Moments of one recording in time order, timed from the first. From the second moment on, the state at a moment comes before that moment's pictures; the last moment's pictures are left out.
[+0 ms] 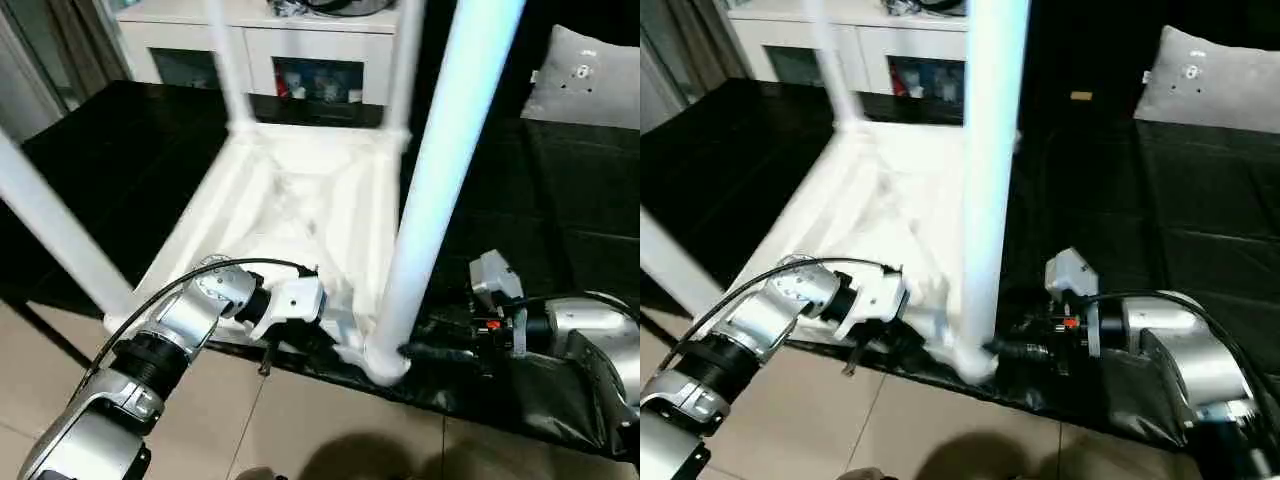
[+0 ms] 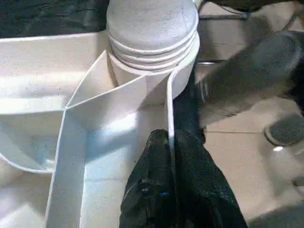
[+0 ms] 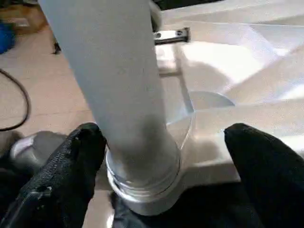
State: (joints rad) left arm -0.60 0.37 -0.46 0.53 0.03 -0.08 -1.44; right arm -0.23 -0.61 0.10 0.05 0.34 0.34 1.33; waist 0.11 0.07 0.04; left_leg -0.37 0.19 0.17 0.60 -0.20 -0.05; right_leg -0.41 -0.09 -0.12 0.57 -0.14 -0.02
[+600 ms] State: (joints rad) left arm -0.59 0.38 -0.47 0.50 0.03 -0.09 -1.46; right arm -0.31 -0.59 0.20 0.15 0.38 0.34 1.49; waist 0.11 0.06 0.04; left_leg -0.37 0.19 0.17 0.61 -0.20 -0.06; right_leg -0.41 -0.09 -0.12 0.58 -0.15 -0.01
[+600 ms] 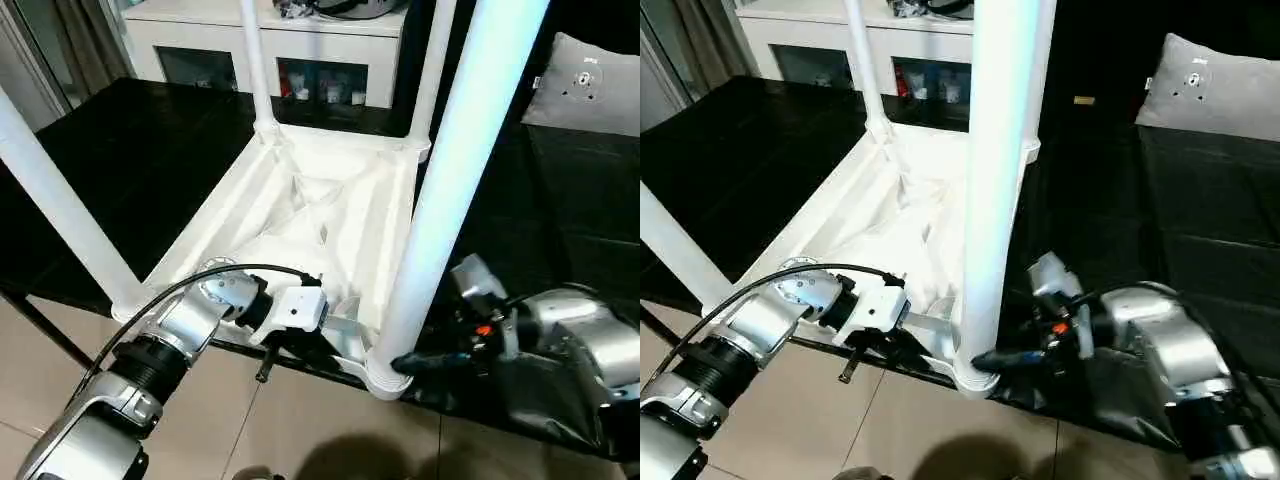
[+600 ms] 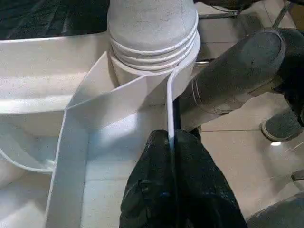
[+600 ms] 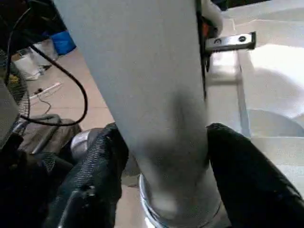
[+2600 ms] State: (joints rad) left arm -0.58 0.39 -0.44 0.53 0.03 -0.11 -1.42; right arm -0.26 -0.58 0.14 0.15 0.31 0.23 1.38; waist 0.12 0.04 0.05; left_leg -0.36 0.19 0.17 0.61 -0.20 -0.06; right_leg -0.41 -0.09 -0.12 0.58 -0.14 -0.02
